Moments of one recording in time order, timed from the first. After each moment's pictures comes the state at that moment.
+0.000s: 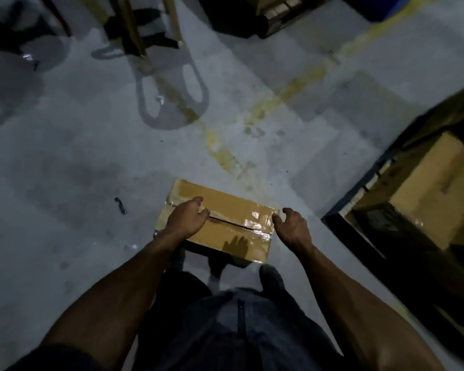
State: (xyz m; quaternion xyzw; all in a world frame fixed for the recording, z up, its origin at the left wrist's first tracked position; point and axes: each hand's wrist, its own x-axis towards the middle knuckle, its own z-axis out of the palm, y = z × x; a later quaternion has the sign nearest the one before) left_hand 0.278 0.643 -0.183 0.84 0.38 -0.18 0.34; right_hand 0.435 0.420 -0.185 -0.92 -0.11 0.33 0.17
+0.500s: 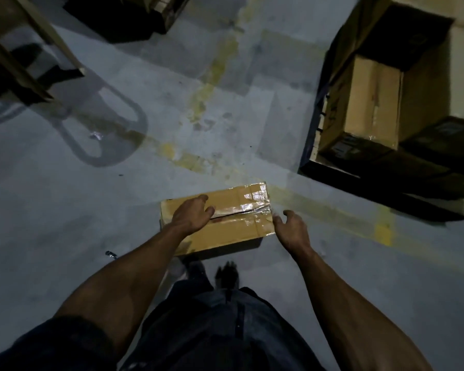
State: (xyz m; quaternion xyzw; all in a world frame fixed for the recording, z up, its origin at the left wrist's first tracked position) left_hand 0.301 0.728 -0.180 0.90 0.12 -0.30 0.29; right_hand 0.301 0.466 -0.160 -0.91 0.18 0.24 0.28
